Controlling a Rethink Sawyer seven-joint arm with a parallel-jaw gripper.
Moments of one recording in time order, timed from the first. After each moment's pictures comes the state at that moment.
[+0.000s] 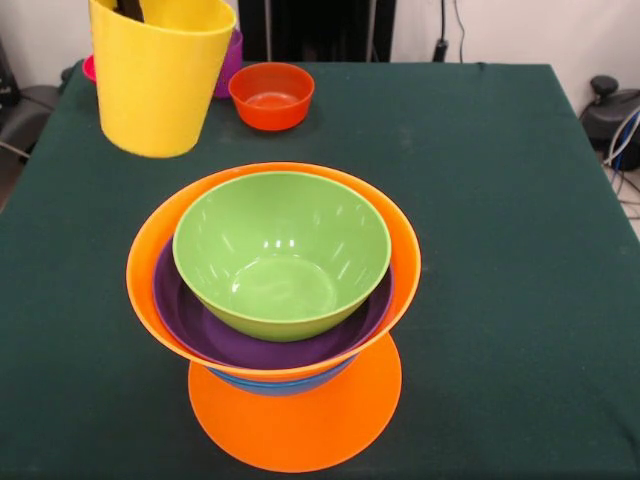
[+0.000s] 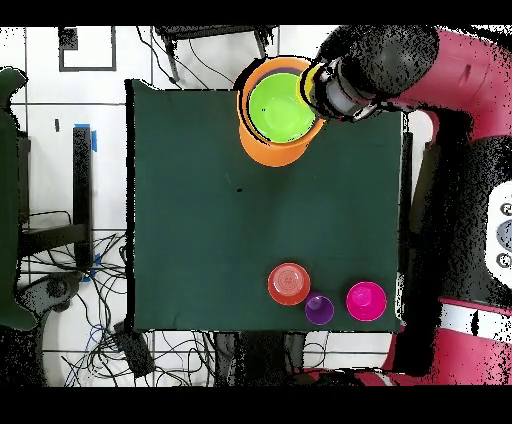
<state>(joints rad) -0.53 -0.61 0.38 0.90 -0.28 1.29 2.38</state>
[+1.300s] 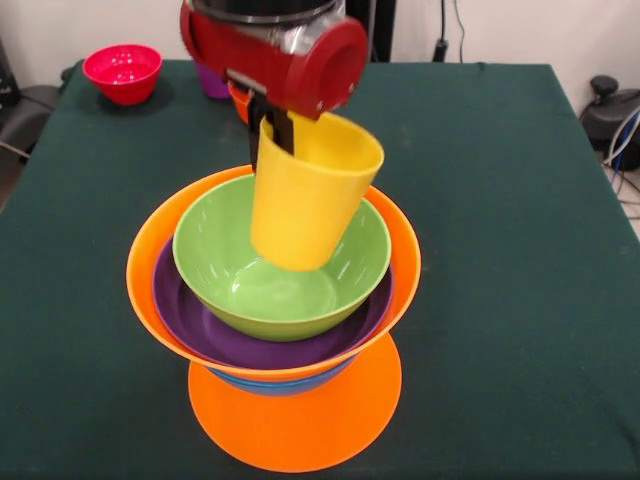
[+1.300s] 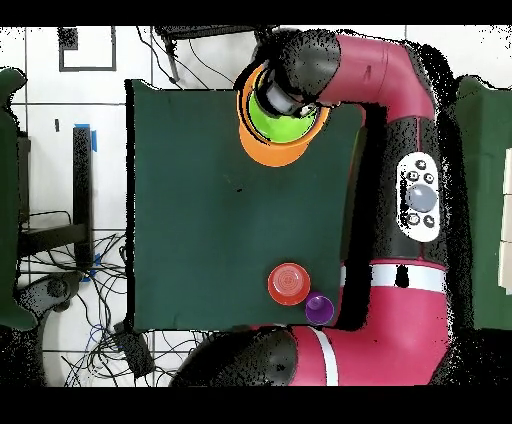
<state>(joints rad) -0.39 -0.49 0.32 0.88 -0.28 1.15 2.38</state>
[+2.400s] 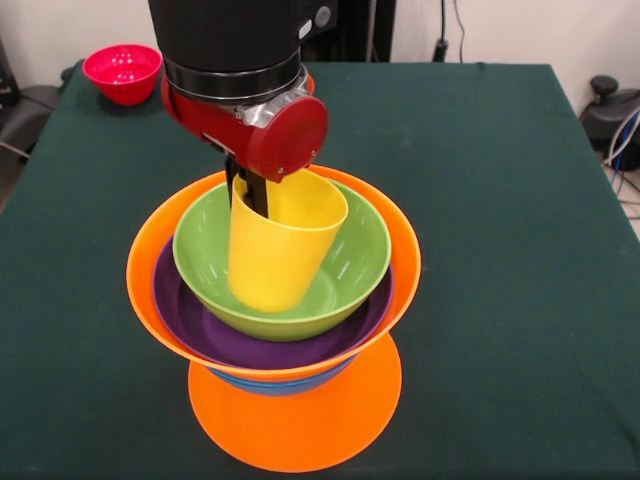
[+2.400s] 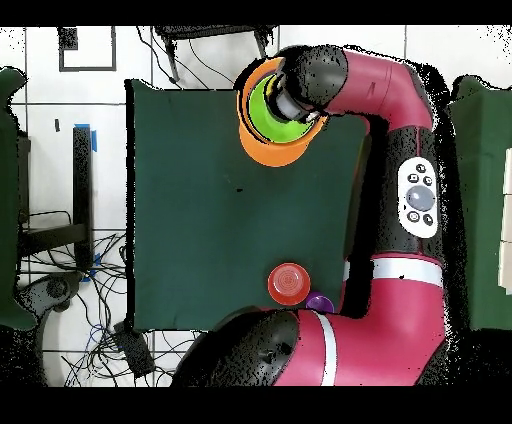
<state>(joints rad) -0.39 -0.43 0.25 0.88 -0.21 1.07 2.38</state>
